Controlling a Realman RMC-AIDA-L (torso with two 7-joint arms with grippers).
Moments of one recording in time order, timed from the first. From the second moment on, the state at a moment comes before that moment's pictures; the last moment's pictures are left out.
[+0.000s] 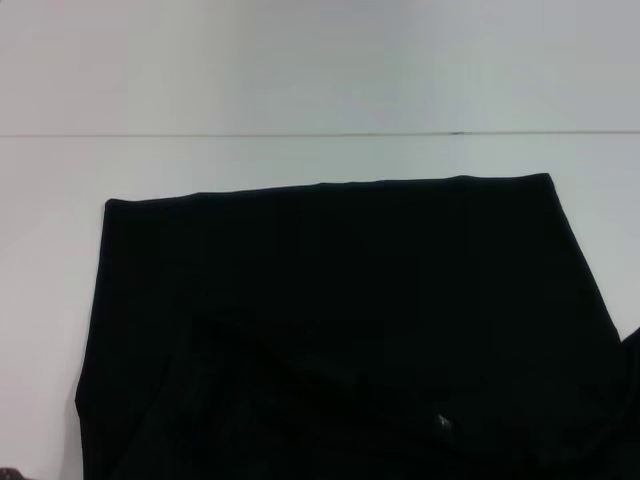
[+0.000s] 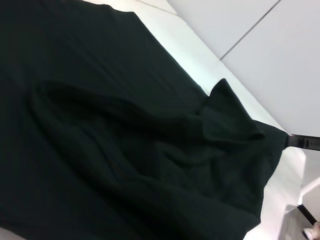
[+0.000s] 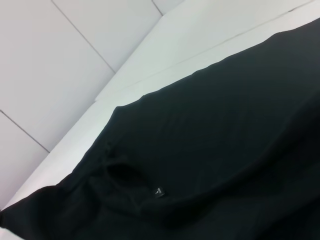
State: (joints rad) left arm -0.30 -1.97 0.42 0.69 2.41 1.94 -1.58; right arm 0.06 2.03 -0.21 -0.67 -2.26 -1.86 1.46
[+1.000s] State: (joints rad) left arm -0.30 -1.95 0.28 0.65 2.39 1.98 -1.50; right arm 0.11 2.01 -0.06 -0.67 -2.30 -1.93 1.41
